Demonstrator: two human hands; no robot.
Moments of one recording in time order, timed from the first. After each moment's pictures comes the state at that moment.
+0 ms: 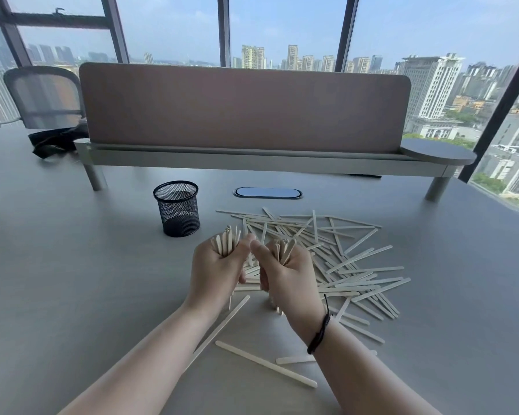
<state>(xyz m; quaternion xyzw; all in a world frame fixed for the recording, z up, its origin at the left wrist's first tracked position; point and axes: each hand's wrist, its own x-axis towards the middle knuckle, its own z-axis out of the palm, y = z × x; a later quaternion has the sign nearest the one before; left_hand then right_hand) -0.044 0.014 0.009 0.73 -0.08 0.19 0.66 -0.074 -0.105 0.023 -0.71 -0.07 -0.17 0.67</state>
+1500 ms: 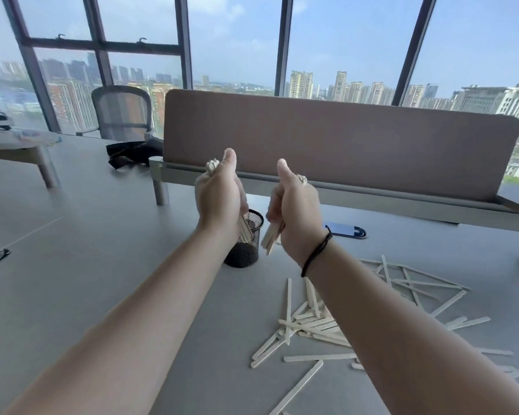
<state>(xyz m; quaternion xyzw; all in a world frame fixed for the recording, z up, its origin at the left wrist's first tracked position) 0.048 0.097 0.137 0.52 0.05 0.23 0.82 0.056 -0.001 0.128 -0.63 -0.05 -0.09 0.77</state>
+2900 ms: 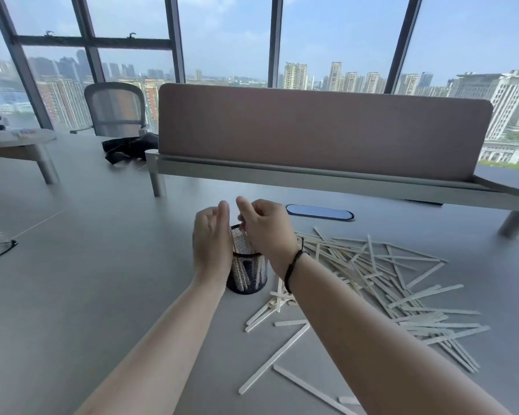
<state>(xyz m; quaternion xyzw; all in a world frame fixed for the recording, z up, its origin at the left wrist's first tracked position) 0.007 0.097 0.045 0.65 0.12 0.27 0.70 0.034 0.009 0.072 -0.80 -0.10 -0.12 0.58</state>
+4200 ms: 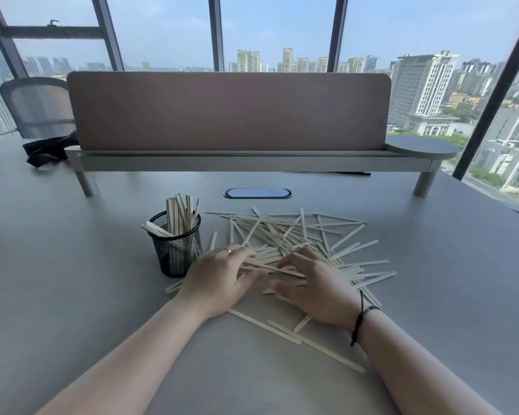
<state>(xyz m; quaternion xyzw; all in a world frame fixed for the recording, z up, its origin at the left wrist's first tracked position) -0.027 0.017 -0.017 0.93 -0.27 0.21 0.16 -0.068 -0.205 -0.006 -0.95 -0.11 -0.08 0.28</state>
